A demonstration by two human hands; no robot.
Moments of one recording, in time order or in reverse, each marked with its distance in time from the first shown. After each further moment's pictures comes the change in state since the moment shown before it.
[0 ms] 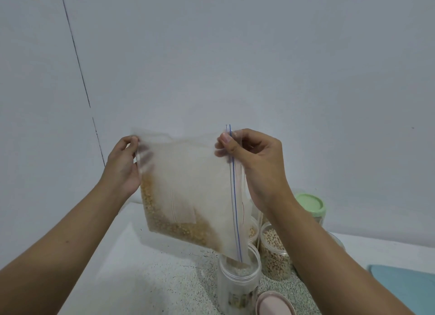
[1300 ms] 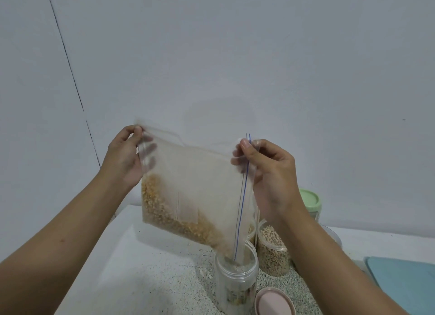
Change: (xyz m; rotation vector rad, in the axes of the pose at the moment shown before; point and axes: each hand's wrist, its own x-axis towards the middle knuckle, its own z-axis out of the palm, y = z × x) left_hand -0.019 0.019 0.035 0.130 -0.033 0.012; right_hand -0.021 -0.002 -0.025 0.161 0.161 0.169
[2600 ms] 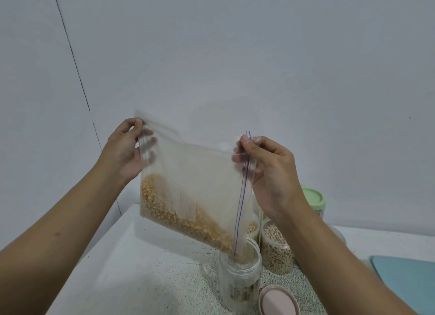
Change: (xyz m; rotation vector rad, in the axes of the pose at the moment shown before) left_hand -0.006 0.019 -0.003 0.010 -0.036 0.015; right_hand -0.004 -0.009 0.007 0.040 -0.034 0.113
